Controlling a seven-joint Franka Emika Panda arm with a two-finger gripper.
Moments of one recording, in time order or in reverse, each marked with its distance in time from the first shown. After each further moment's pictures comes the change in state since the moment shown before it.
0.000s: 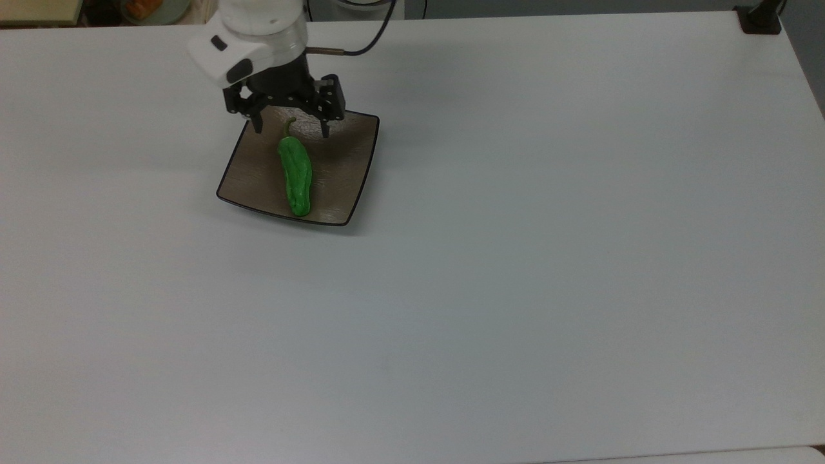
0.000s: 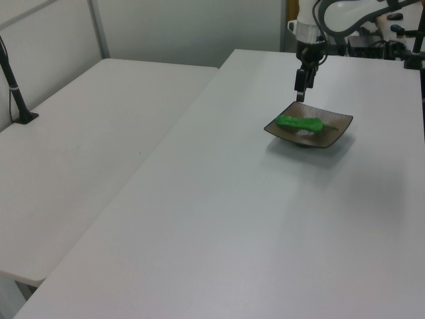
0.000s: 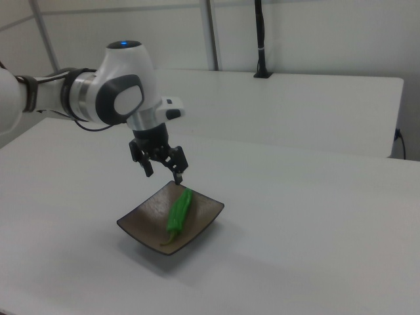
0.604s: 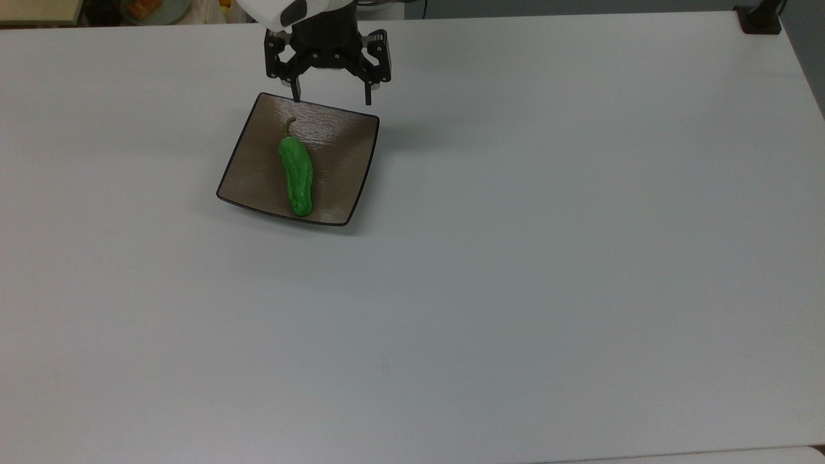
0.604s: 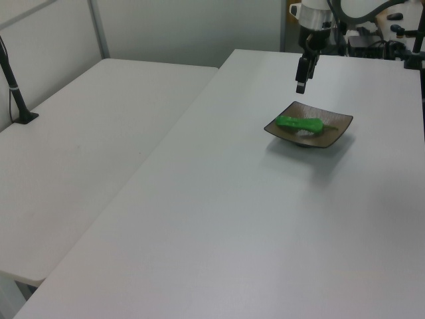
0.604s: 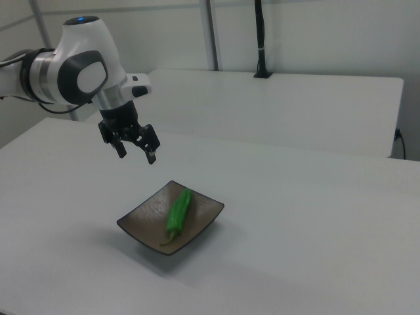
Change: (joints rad) arm 0.166 -0.116 -0.066 -0.020 -0.005 -0.037 0.054
